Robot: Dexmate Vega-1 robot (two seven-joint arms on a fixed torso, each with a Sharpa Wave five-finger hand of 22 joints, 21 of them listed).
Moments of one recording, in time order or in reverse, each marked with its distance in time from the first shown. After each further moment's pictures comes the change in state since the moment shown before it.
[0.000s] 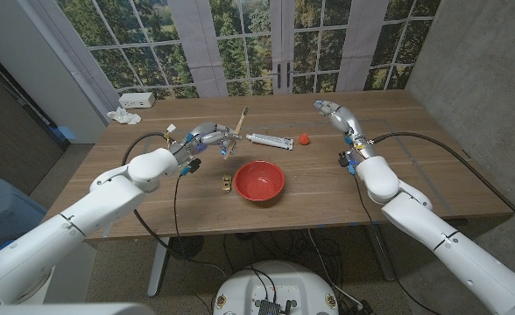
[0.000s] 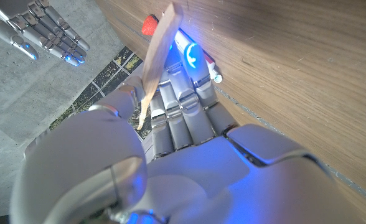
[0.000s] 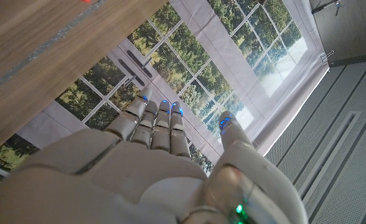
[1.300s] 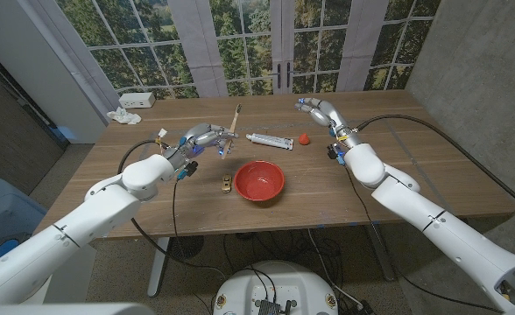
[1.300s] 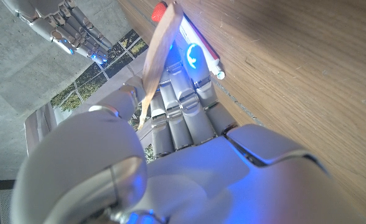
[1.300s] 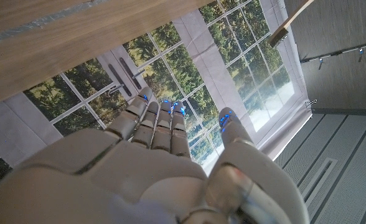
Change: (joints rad) left arm 0.091 -0.008 -0.060 -0.018 -0.095 -0.064 0.053; left_hand -0.008 0.008 0.005 -0.005 0.000 0.002 0.002 -0.022 0.014 0.007 0.007 -0.011 0.015 0.004 0.004 -0.006 0.010 -0.009 0.005 0.019 -0.023; right arm 0.142 -0.017 -0.121 0.004 -0.143 -0.126 0.035; right_hand 0.066 -0.016 0.015 -0.021 0.011 0.007 -0.025 0.000 0.002 0.011 -0.029 0.000 -0.002 0.005 -0.023 -0.007 -0.009 0.014 0.000 -0.022 0.000
